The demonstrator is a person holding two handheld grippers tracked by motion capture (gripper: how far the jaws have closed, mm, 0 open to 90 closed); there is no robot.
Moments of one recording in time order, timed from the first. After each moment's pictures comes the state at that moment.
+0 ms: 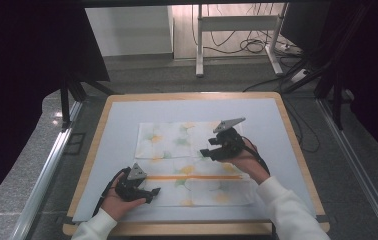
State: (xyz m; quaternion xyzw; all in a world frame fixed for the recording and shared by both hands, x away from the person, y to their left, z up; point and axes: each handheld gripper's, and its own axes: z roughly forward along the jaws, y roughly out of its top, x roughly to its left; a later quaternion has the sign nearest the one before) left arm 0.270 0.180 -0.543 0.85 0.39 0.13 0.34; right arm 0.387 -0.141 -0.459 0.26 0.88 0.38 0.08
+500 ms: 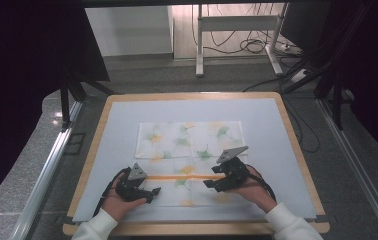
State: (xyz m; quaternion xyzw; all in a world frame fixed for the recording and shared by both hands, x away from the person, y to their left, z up) left arm 0.270 0.179 -0.543 0.85 0.39 0.13 0.34; right arm 0.324 -0.152 -0.494 0.25 0.90 0.36 0.03
